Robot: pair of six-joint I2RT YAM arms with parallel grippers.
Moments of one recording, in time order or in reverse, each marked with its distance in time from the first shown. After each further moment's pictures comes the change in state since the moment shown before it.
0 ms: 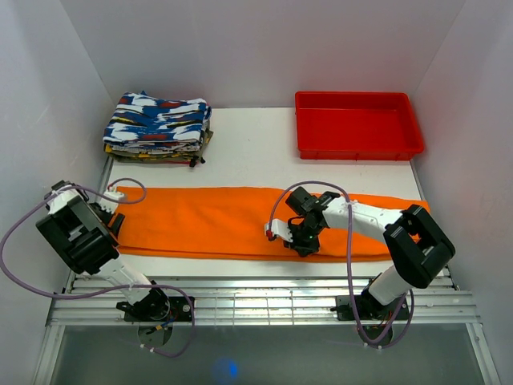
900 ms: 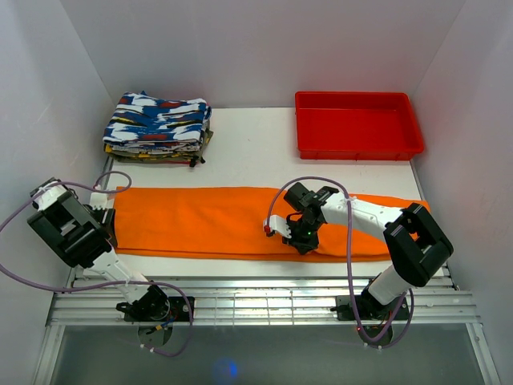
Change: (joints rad) left arm 0.065 0.105 0.181 -0.267 0.096 -0.217; right arm -0.001 0.022 0.074 -0.074 0.007 0.032
